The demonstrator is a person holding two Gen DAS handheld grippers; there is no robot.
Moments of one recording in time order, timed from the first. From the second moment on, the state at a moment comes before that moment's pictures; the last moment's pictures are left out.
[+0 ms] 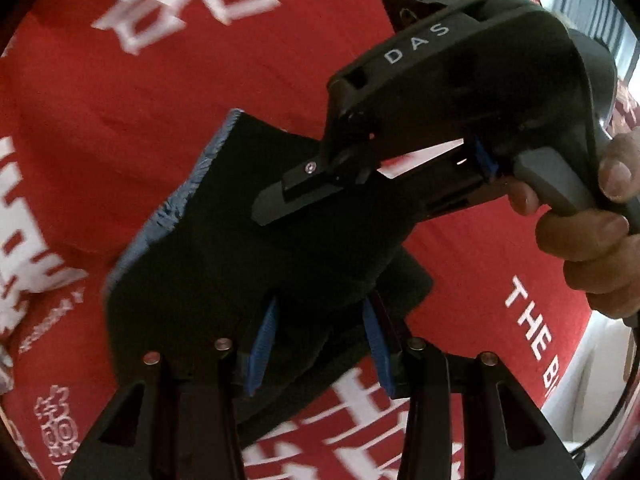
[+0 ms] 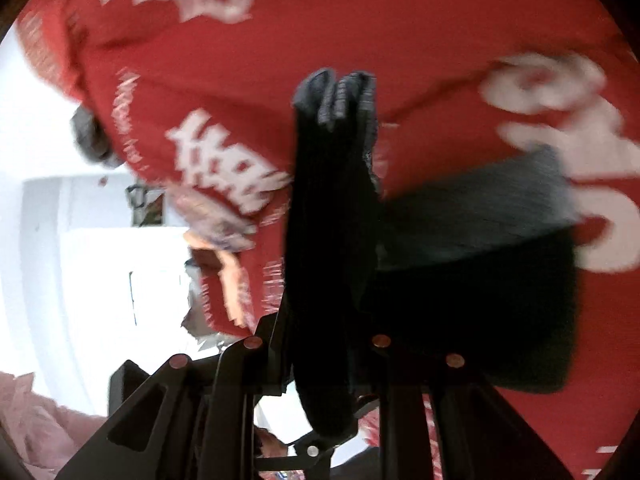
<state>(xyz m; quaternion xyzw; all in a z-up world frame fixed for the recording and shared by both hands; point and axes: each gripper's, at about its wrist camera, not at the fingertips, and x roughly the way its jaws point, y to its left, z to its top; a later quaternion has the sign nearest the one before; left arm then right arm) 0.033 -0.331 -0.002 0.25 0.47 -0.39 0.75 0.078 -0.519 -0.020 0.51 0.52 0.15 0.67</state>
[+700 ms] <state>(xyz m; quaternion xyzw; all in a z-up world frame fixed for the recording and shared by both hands) 0.118 -0.215 0.002 0.19 0.56 -0.18 0.78 0.043 -0.535 0.009 0.35 0.57 -0.03 0.74</state>
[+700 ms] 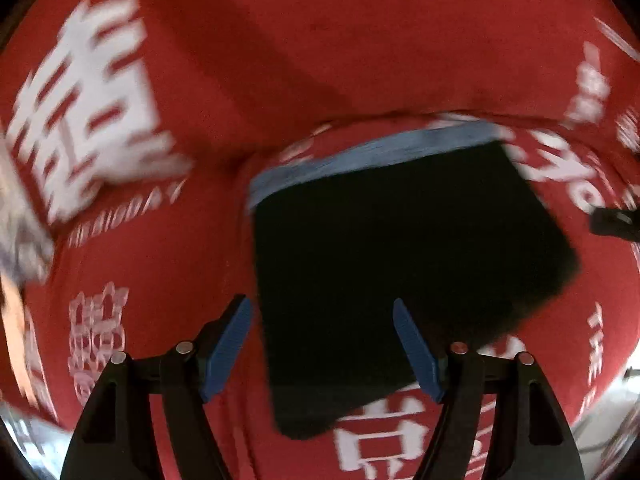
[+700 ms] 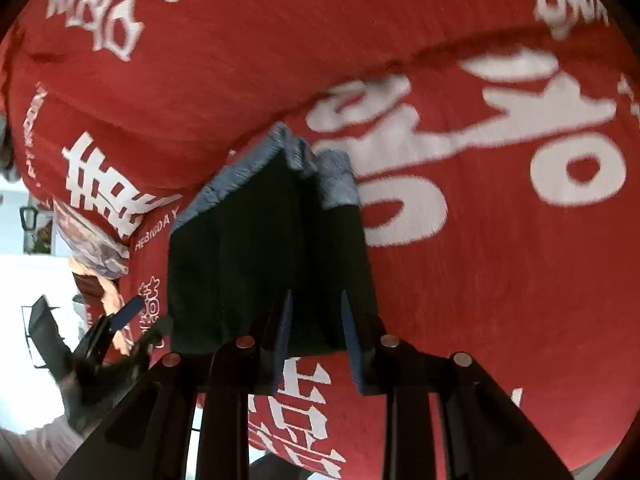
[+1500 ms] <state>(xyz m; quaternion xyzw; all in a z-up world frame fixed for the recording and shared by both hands) 0.114 -0.181 -0.033 0.14 0.63 -0.13 0.75 0.033 -0.477 -0.009 0.26 0.66 -0.05 0.71</state>
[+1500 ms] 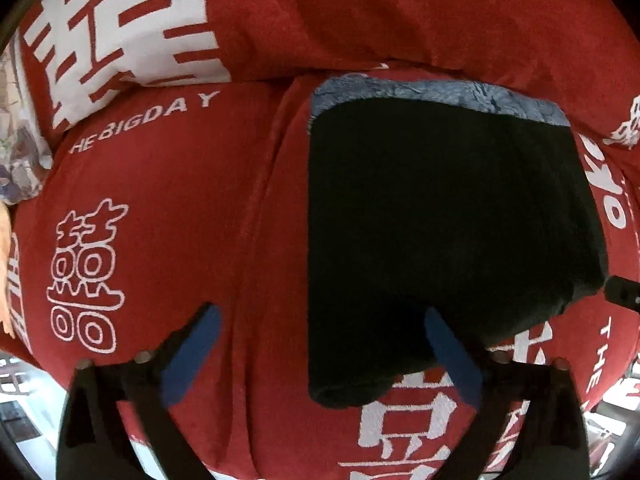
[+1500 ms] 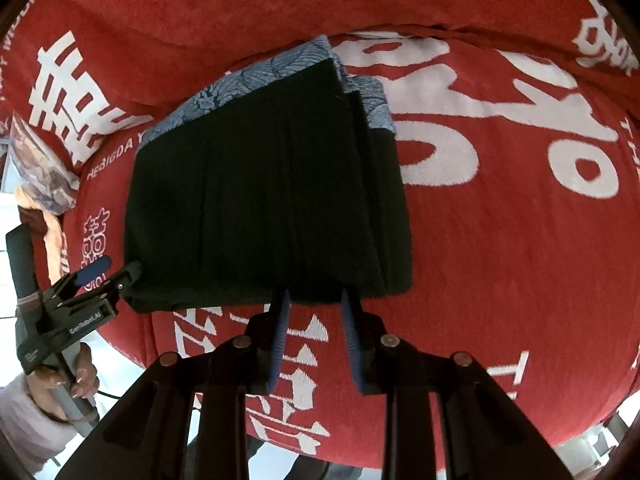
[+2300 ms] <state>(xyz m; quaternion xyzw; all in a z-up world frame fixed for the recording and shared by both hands) 0.129 -0.182 -0.040 0.15 0.64 -0.12 0.74 0.041 -0.500 -0.009 0.29 0.65 -0.06 0.70</state>
